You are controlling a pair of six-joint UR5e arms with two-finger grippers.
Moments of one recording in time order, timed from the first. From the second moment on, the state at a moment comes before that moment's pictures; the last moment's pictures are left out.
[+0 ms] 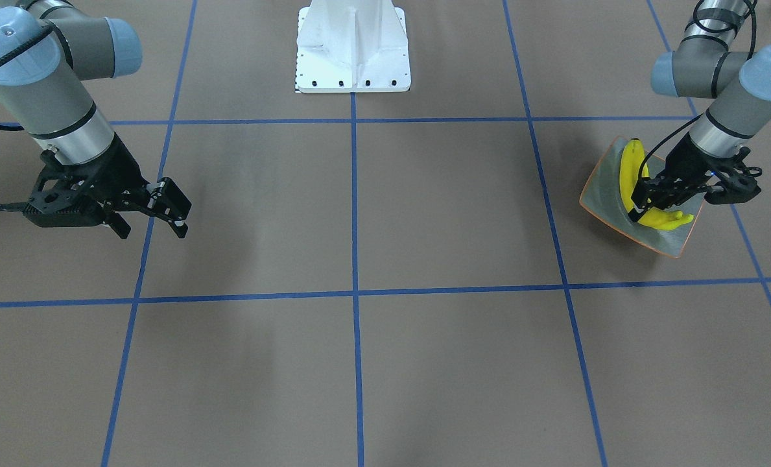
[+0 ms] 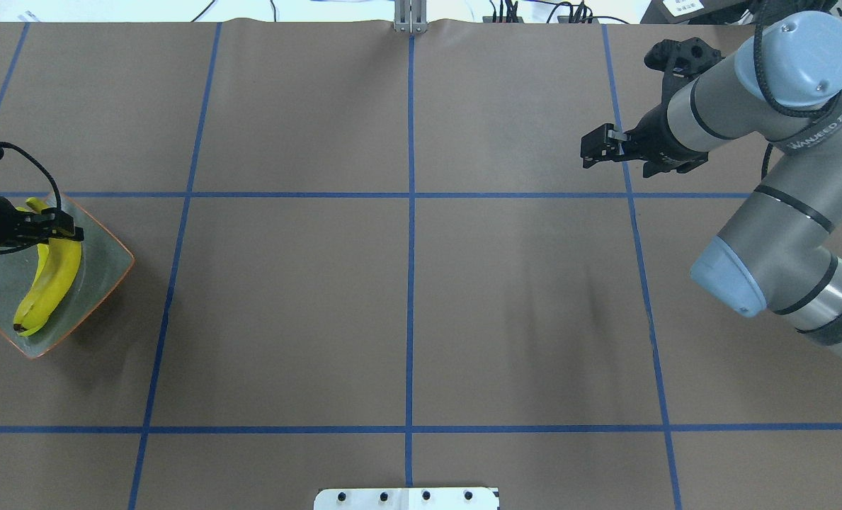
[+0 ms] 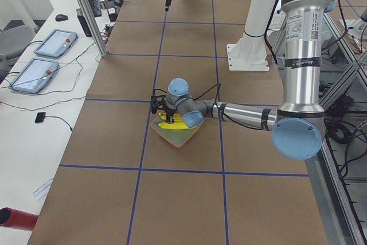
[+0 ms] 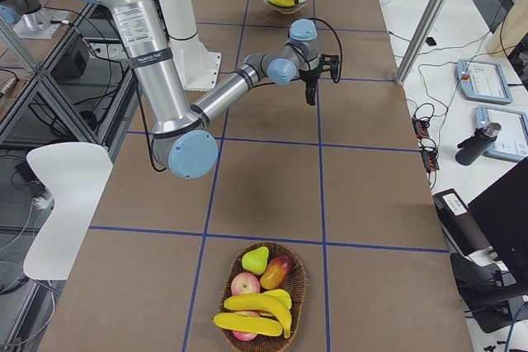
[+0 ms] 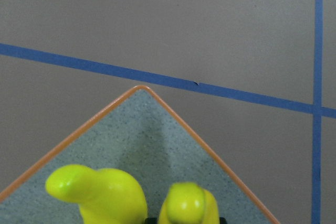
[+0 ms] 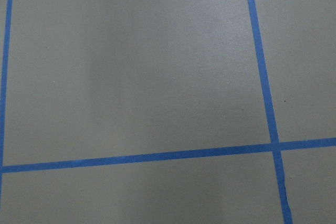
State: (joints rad) left arm -0.95 -1.53 -1.65 -2.39 -2.09 -1.13; right arm 0.88 -1.22 1.85 -1.37 2.01 1.10
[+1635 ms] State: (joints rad) left arm -0.96 -1.53 -1.75 -2.39 -2.09 -1.13; right arm 0.88 -1.22 1.86 -1.37 2.01 1.11
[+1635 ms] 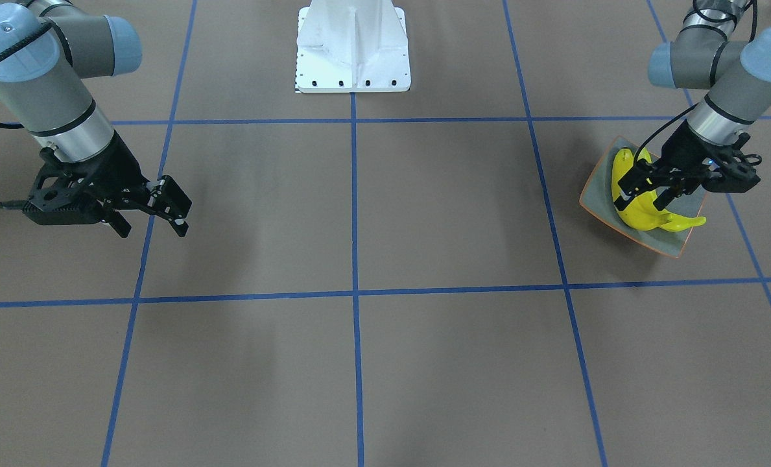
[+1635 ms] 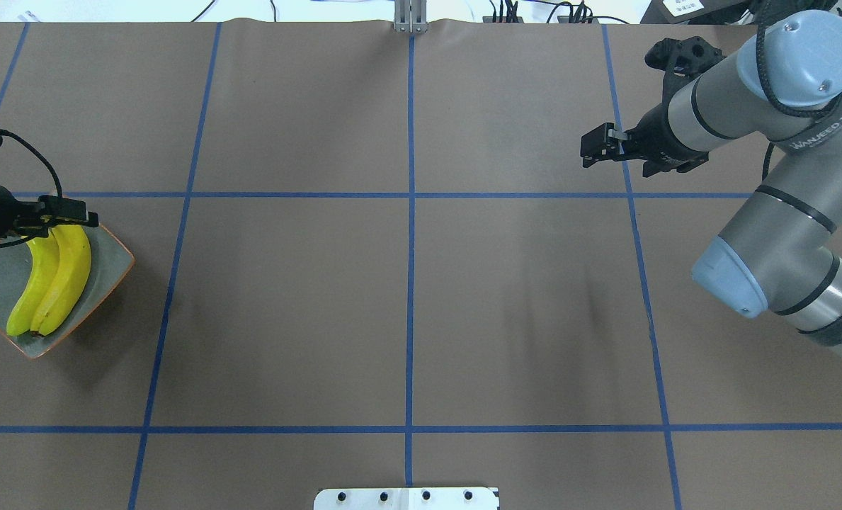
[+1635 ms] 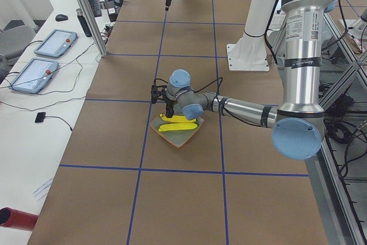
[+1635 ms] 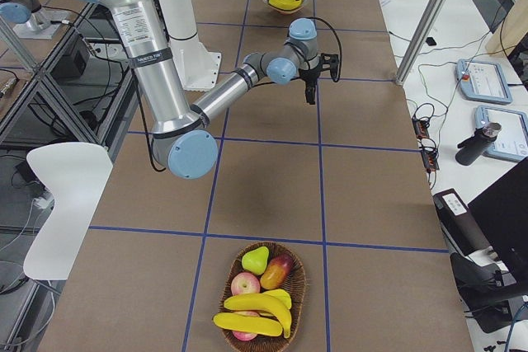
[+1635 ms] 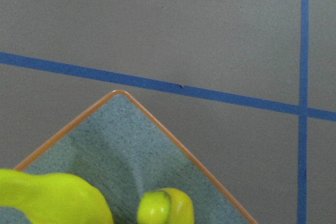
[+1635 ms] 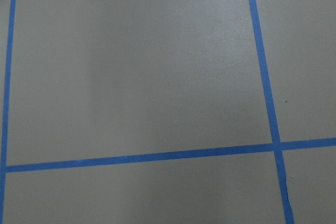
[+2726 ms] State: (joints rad) left arm -1.06 -1.46 -1.77 -2.39 -2.15 -0.90; right arm 1.19 -1.58 1.88 -1.36 2.08 0.59
